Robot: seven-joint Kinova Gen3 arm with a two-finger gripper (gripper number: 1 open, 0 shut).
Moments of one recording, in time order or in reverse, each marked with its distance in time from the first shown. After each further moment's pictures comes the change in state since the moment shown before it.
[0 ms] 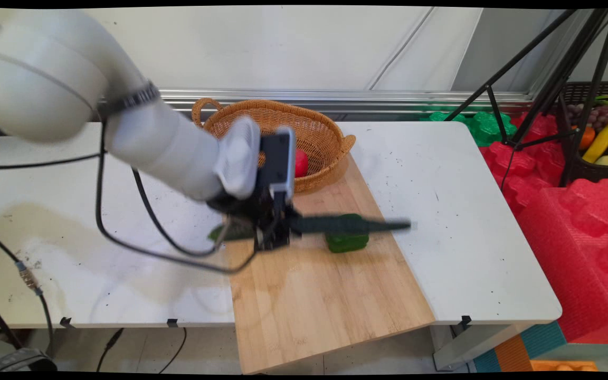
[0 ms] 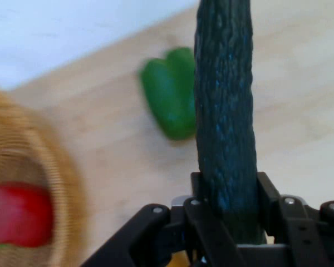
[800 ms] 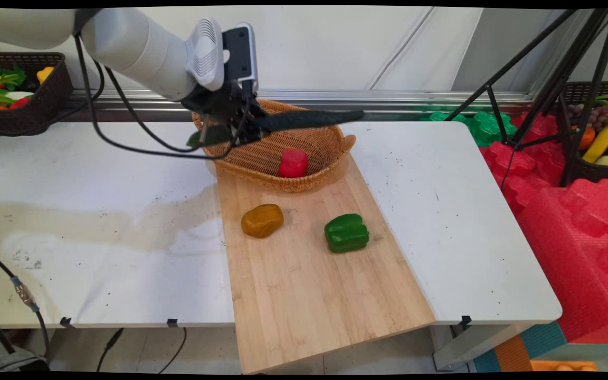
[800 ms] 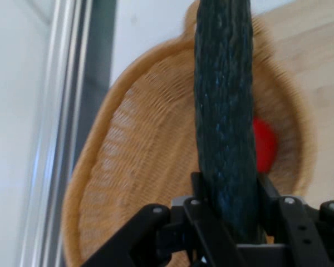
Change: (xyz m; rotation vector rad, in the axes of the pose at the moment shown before) arm -0.042 -0.122 -0.034 0.281 -0.047 -0.011
